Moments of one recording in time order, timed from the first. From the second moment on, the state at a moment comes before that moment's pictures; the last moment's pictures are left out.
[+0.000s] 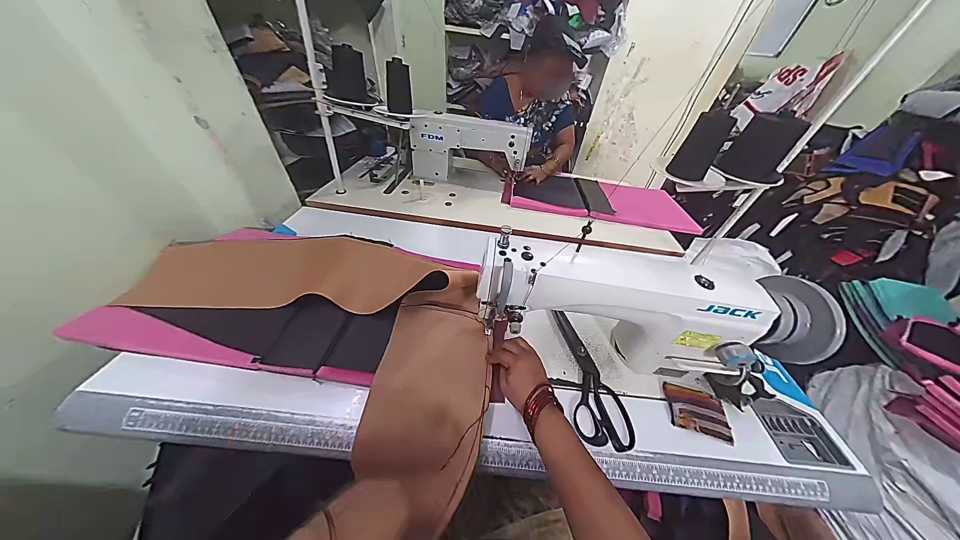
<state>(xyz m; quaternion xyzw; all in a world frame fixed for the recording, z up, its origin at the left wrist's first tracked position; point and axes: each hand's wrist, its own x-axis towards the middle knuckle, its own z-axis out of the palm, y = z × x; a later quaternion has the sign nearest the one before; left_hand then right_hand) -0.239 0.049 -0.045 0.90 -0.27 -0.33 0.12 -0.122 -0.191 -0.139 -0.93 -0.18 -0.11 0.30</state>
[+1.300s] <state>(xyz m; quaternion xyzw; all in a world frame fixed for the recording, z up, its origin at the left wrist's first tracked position) -0.067 0.123 -0.107 0.97 -0.10 -0.02 0.23 -0.137 -0.175 -0.148 -0.86 -0.32 -0.18 0.35</state>
